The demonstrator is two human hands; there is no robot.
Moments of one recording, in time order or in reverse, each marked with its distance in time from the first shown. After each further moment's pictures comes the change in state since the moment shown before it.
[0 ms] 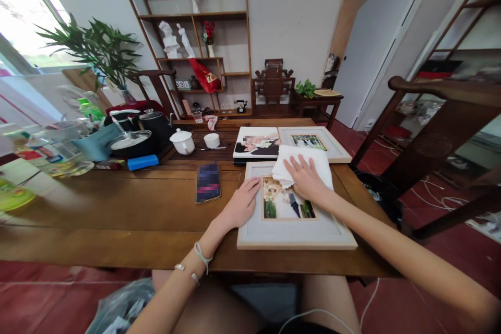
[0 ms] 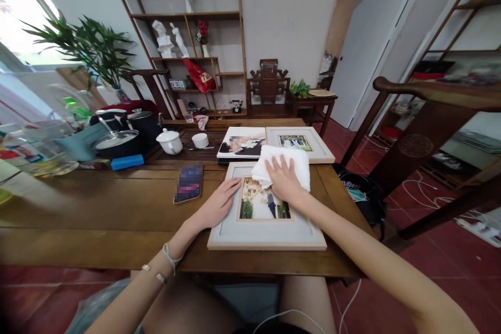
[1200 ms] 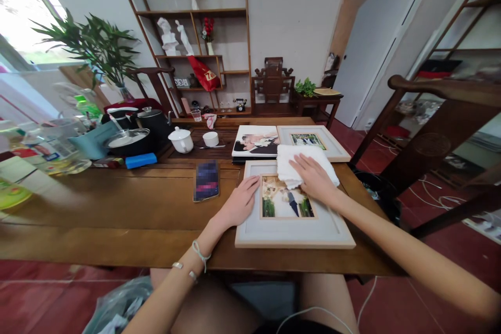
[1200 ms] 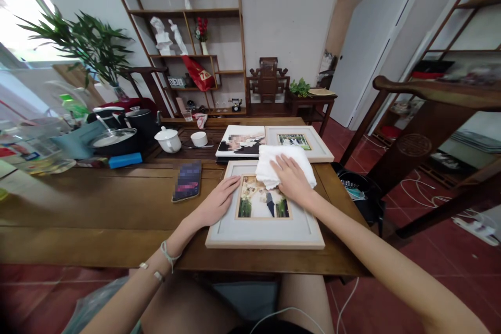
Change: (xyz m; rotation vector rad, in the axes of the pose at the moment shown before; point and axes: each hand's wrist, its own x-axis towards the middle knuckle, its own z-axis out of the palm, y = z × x) left_hand 0.001 0.004 -0.002 -0.013 0.003 -0.025; right_hand -0.012 0.026 0.007 0.075 0.109 -0.076
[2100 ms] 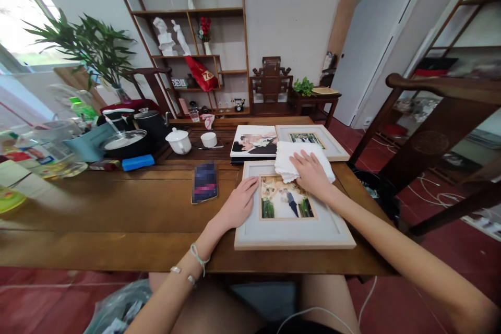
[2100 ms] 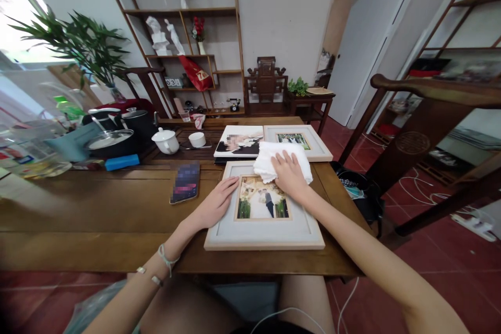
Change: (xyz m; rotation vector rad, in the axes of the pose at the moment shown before) left_hand -0.001 0.000 0.001 0.011 -0.008 -0.014; right_hand 0.016 -0.004 0.001 -0.100 0.003 0.109
